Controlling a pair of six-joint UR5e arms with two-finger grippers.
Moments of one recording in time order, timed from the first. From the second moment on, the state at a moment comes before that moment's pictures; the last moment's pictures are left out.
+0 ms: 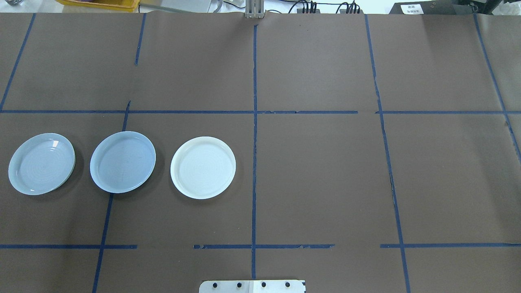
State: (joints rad) left arm -1.63 -1.48 -1.67 -1.61 -2.37 0.20; right arm 1.54 -1.61 1.62 -1.56 2.30 0.09
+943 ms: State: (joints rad) left arm -1.36 -1.46 -1.66 -1.99 -2.38 -0.36; right arm 1.54 -1.61 1.62 -1.56 2.30 0.09
